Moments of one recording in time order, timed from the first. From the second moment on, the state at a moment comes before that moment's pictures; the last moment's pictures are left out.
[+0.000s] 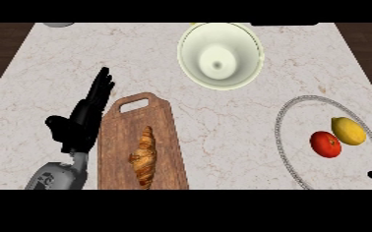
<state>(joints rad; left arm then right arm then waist) -0.15 0.29 -0.26 -1.54 0.19 0.29 0.05 0.17 -0.62 -0.26 -1.37 -0.27 0.21 -0.68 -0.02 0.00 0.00</state>
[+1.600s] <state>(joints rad) -0.16 0.18 -0.18 -1.50 0.08 0.21 0.04 0.03 -0.77 -0.26 -1.22 -0.04 0.47 -0.25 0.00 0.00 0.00</state>
